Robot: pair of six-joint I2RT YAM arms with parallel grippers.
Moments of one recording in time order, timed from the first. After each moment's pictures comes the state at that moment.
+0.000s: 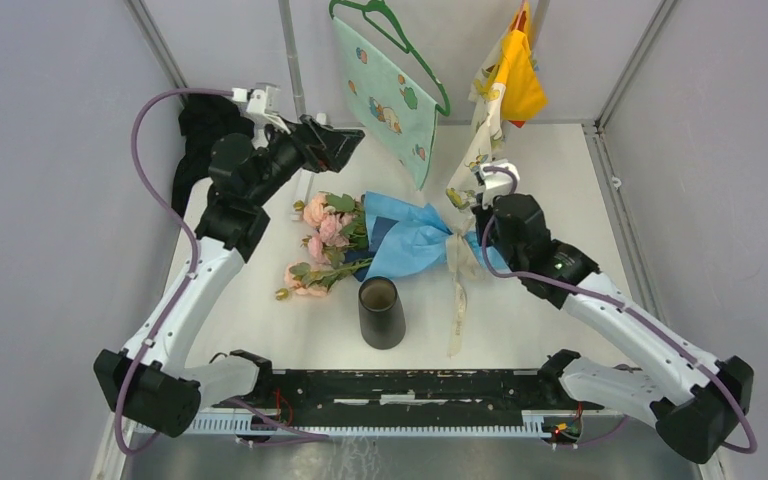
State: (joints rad) left arm -0.33 1.15 1.17 0.13 0.33 -0.51; right arm 0.67 1.04 0.88 -0.31 0.39 0.11
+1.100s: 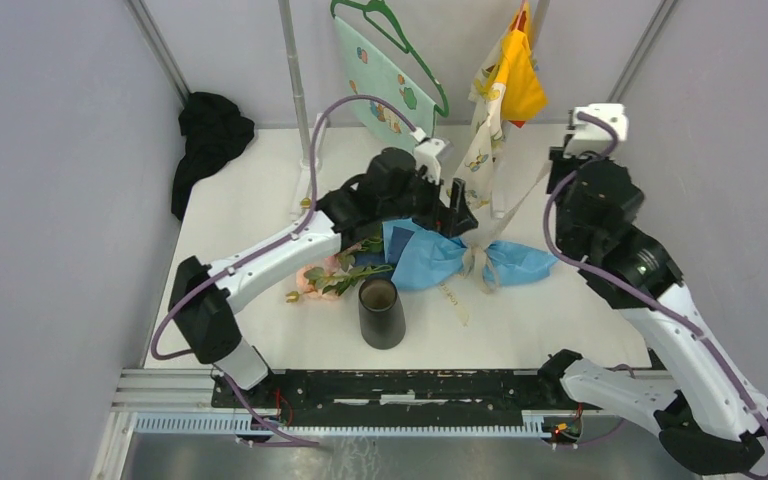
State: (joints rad) left arm -0.83 1.58 1.44 -0.24 0.25 -0.40; right arm 0.64 0.99 1.36 -0.46 0.84 -0.09
